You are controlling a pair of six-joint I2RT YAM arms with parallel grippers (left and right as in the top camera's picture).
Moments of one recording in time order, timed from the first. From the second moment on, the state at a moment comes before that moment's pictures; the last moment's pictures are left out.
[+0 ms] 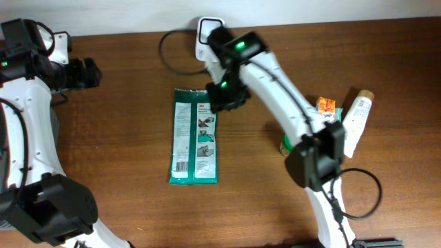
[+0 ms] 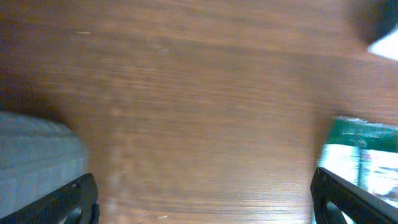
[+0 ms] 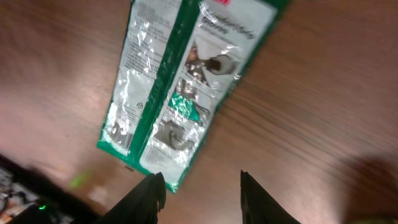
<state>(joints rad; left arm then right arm) 0.28 1.89 1.91 -1.06 0.15 0.13 0.47 2.30 2.35 -1.52 -0.31 0.14</state>
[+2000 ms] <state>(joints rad) -0.06 2.22 1.62 -0.95 0.43 0.14 0.36 2.28 1.82 -1.14 -0.64 0.13</state>
